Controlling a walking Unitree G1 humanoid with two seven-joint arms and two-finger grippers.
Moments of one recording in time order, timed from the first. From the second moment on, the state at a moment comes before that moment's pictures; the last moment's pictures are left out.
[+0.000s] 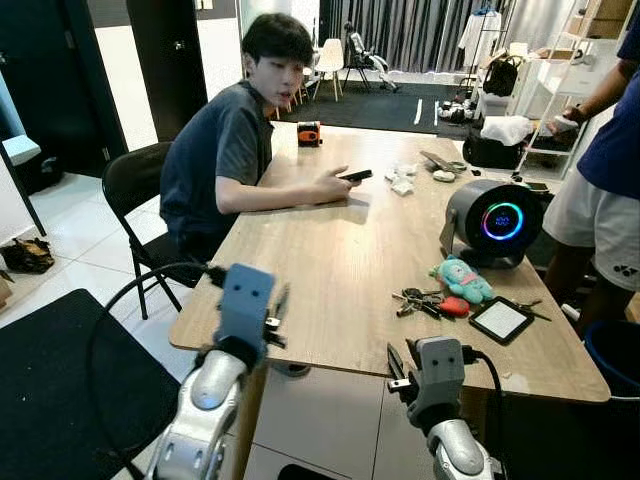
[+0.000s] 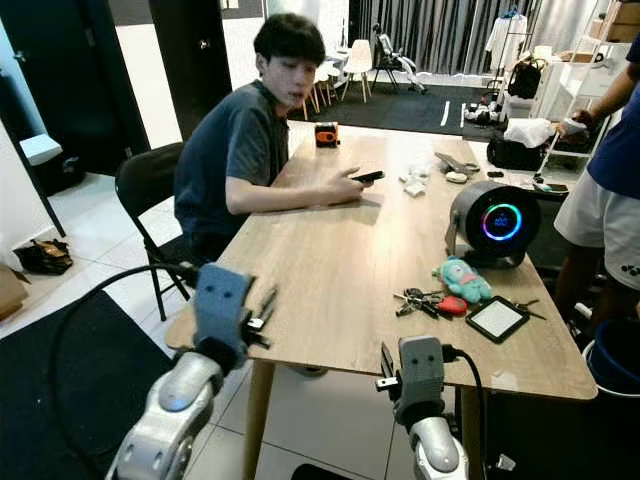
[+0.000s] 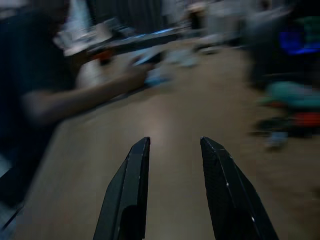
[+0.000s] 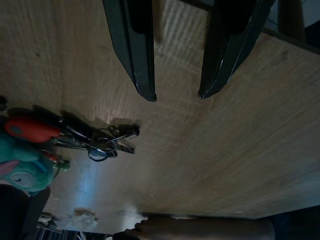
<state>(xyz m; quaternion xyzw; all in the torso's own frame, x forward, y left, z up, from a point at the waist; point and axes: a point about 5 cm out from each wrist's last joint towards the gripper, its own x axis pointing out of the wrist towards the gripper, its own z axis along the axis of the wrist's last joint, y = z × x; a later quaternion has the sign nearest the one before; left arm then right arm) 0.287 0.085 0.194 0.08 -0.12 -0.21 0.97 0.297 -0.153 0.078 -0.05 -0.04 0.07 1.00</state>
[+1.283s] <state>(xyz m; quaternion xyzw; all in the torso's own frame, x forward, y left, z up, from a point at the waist) 0.288 0.098 0.207 0.05 -0.10 -0.17 0.98 0.298 -0.157 0.079 -0.08 -0.04 0.07 0.99</state>
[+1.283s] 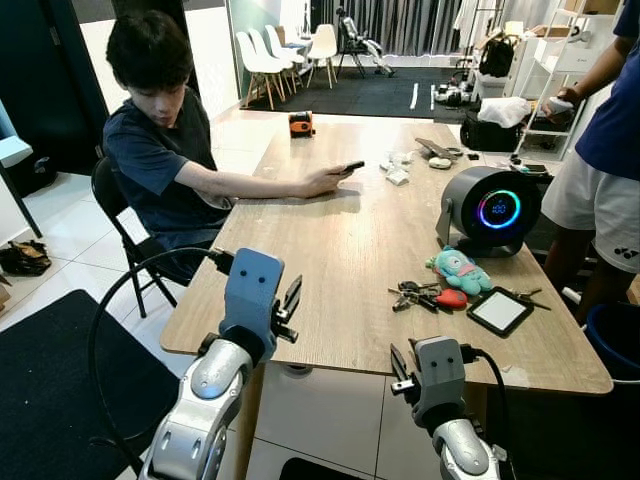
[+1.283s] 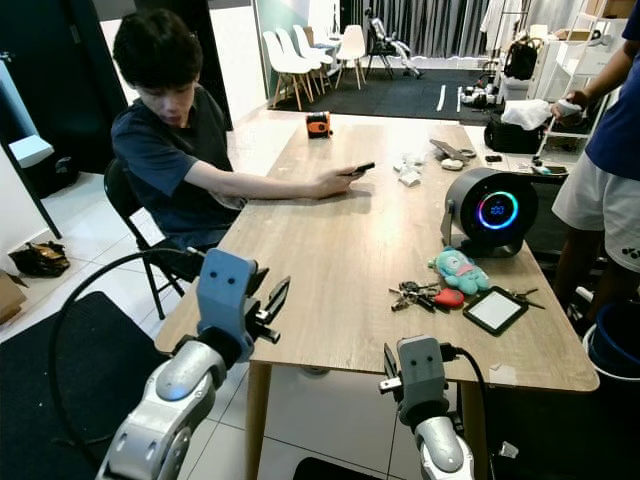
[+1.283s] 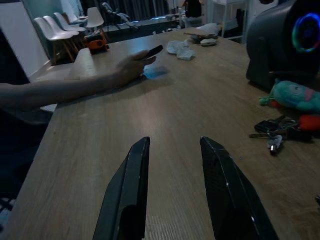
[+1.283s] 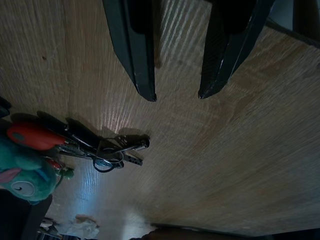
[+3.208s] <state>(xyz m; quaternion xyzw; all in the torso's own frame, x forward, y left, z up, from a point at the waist) 0.293 0.101 0.212 0.05 -0.12 -0.15 0.98 0.302 -0.149 0.085 -0.08 -0.05 0.09 0.99</state>
